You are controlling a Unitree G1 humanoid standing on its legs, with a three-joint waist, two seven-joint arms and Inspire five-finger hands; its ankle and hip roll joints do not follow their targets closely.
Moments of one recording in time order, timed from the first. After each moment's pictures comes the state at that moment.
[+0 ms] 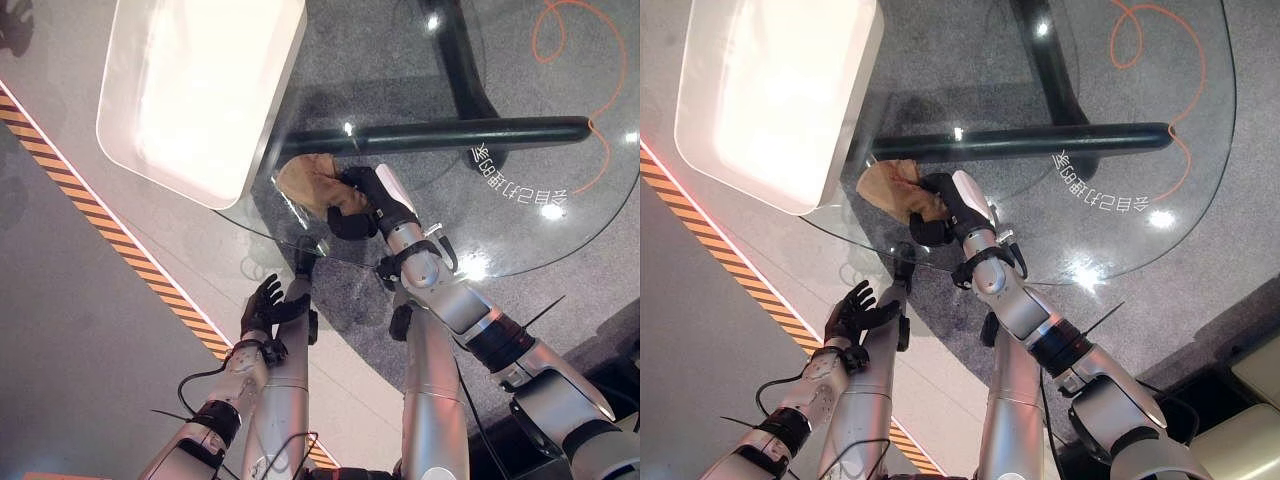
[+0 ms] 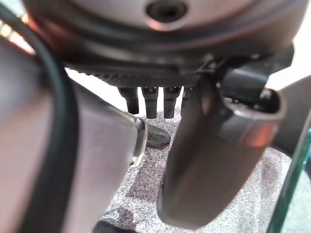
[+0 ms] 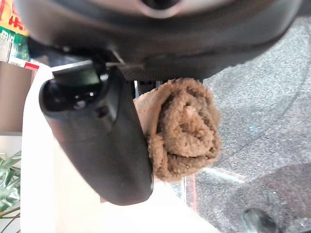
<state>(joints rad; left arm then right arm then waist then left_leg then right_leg) -0.32 0.26 -0.41 0.76 -0.72 -0.21 0.25 -0.74 -0.44 0.62 0.18 0.05 0.26 -0.29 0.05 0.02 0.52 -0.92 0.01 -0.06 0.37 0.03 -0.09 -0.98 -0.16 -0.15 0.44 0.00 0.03</state>
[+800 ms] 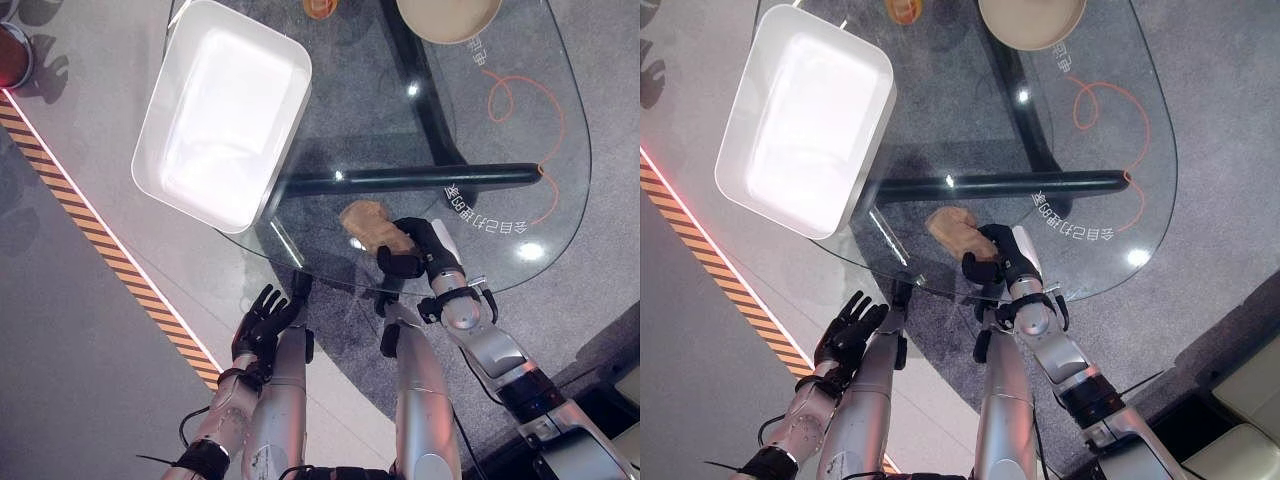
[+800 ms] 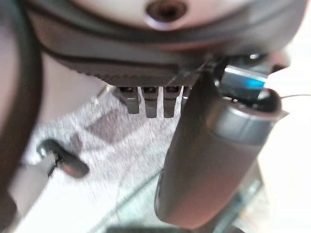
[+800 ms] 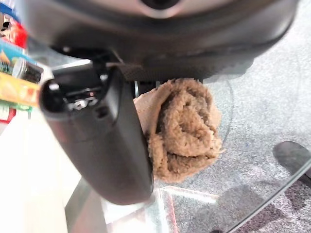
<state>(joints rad) -0.09 0.28 -0.33 0.56 -1.15 -0.25 -0.12 -0.39 -0.49 0.41 0.11 0.08 0.22 -0.27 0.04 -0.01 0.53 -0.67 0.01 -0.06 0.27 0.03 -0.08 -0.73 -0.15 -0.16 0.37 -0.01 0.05</state>
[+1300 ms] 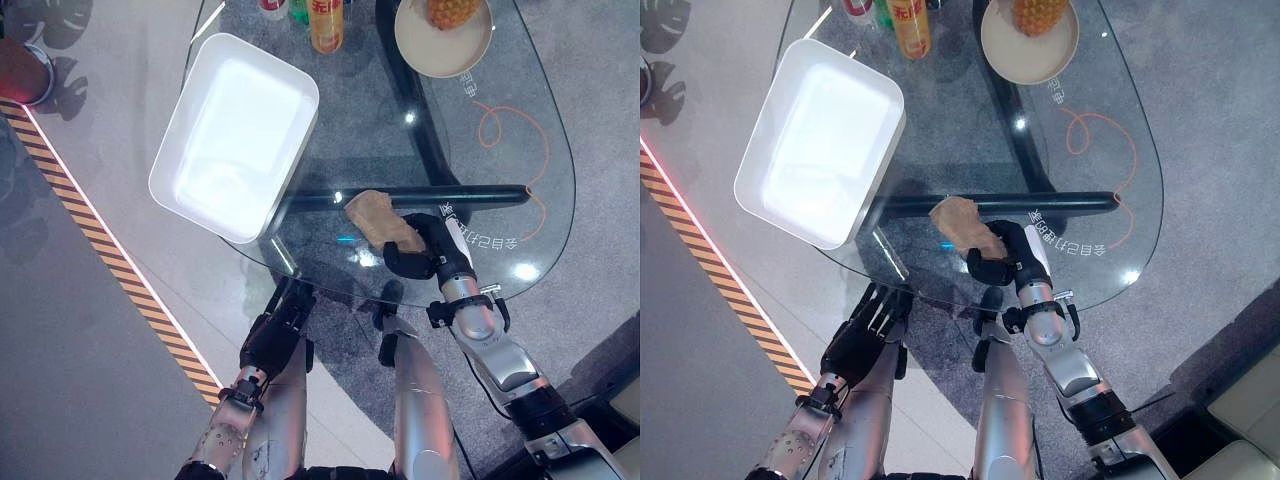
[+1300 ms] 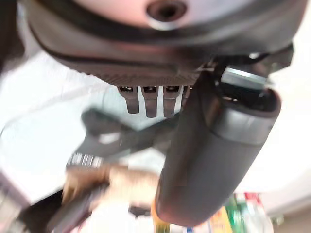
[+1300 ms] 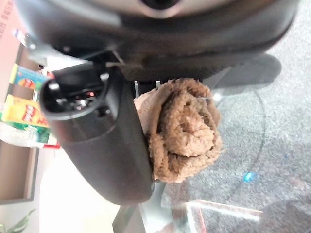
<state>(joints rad) 0.02 0.26 -0.27 0.43 -1.48 0.02 -0.63 -0.29 -0.48 0.31 0.04 0.09 0.13 -0.27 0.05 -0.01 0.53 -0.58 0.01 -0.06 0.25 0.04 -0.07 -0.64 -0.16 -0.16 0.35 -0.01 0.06</state>
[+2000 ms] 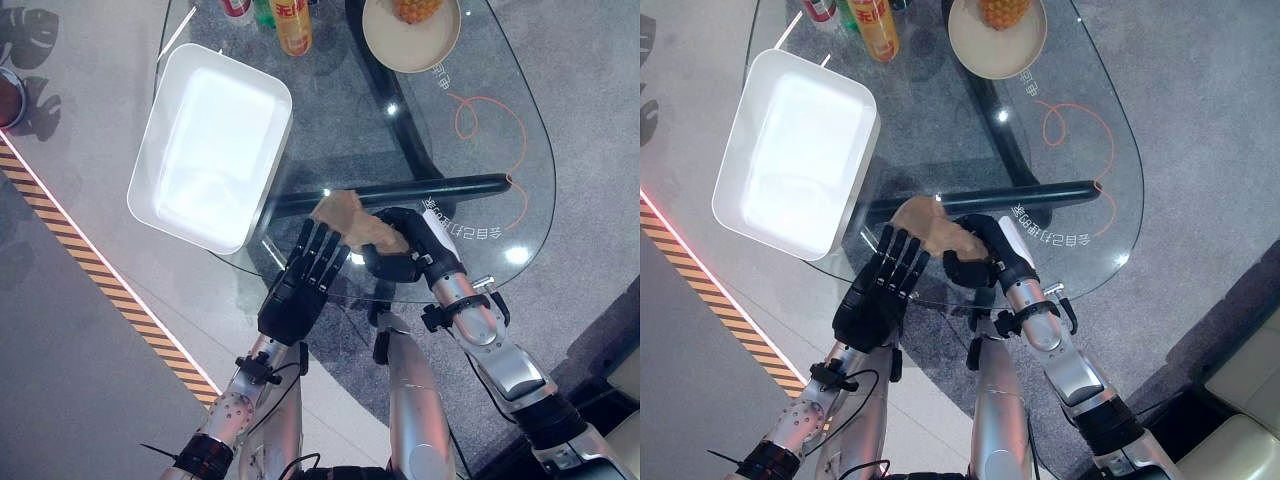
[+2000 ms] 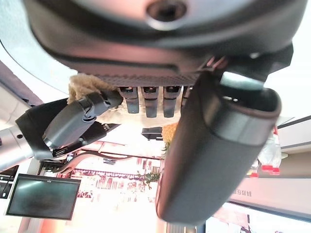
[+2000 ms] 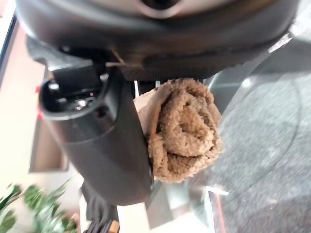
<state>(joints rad) -0.11 0.28 -0.36 0.29 -1.63 0.00 -0.71 -0.30 -0.54 0.38 -0.14 0.02 0.10 -0.10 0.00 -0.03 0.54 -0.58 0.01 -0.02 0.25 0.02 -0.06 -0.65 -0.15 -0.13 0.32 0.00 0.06</state>
